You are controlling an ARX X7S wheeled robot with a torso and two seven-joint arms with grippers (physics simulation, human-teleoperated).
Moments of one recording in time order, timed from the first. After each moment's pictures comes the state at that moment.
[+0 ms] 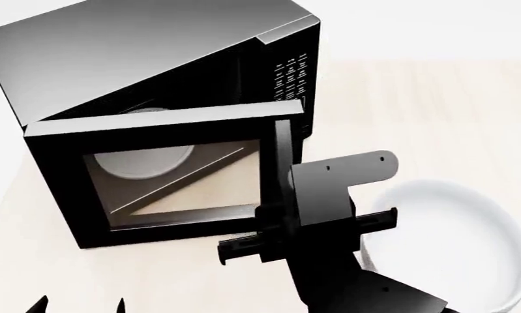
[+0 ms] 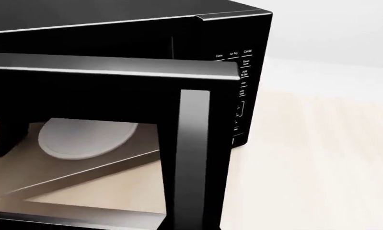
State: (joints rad) left arm -0.05 -0.25 0.32 -0.02 -0.26 0.01 -0.30; right arm 1.02 0.62 -1.20 -0.06 1.22 0.20 0.68
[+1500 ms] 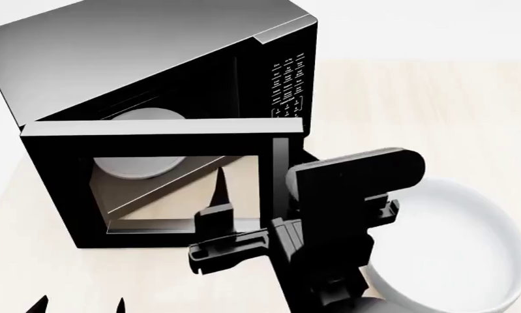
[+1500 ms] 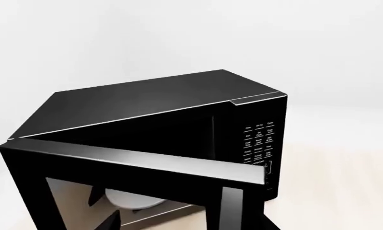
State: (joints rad) left arm -0.06 -0.27 0.34 -0.02 -0.29 0.02 -0.32; right arm 0.99 0.74 -1.14 -0.39 1.18 0.11 0.74
